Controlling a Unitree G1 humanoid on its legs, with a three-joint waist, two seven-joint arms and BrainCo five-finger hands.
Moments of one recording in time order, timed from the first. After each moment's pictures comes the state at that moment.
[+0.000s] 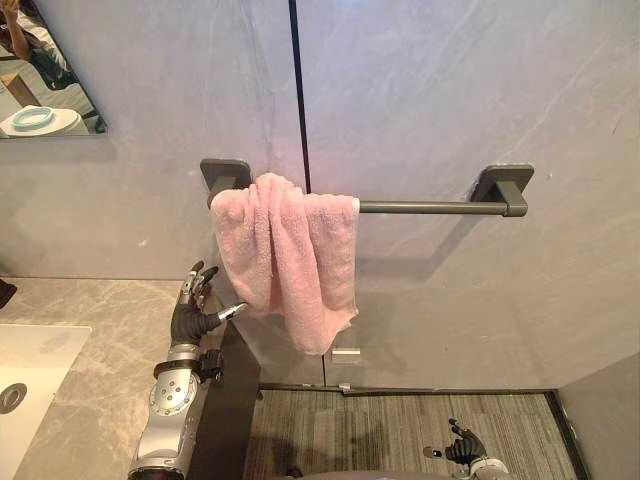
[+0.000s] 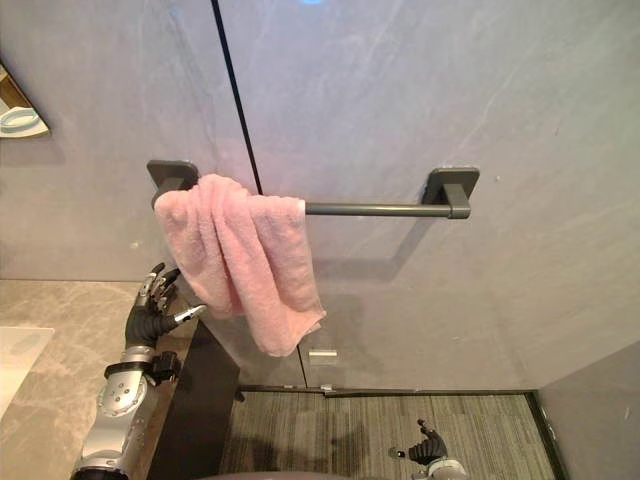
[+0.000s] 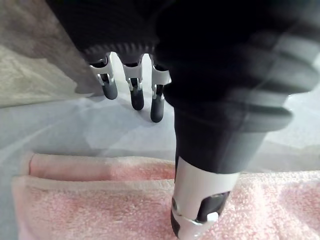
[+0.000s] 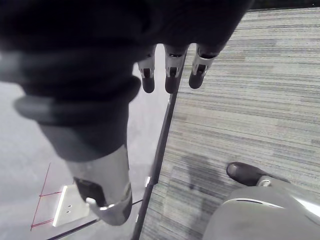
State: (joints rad) left arm 0.13 0.29 0.06 0.13 -0.22 -0.26 0.09; right arm 0.12 -0.17 -0.06 0.96 -0.20 -0.07 -0.04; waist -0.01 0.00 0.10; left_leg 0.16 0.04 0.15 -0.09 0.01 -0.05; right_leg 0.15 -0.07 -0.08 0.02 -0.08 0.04
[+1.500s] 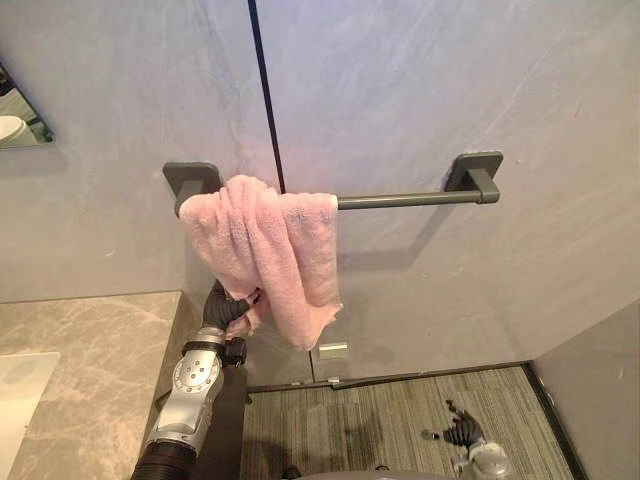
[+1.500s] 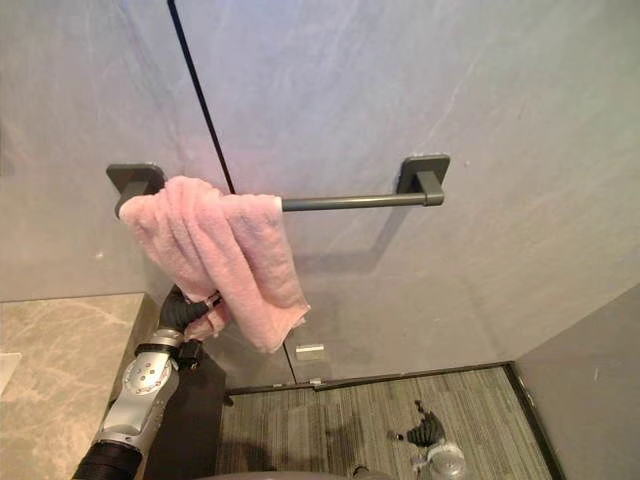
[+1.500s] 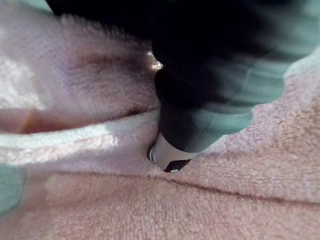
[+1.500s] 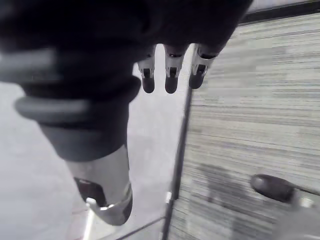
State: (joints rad) left arm 0.01 0.33 -0.07 0.21 -0.20 -0.25 0.07; right arm 0.12 -0.19 -0.03 0.71 -0.20 -0.07 -0.04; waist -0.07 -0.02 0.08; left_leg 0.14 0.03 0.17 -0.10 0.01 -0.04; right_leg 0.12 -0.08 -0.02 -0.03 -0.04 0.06
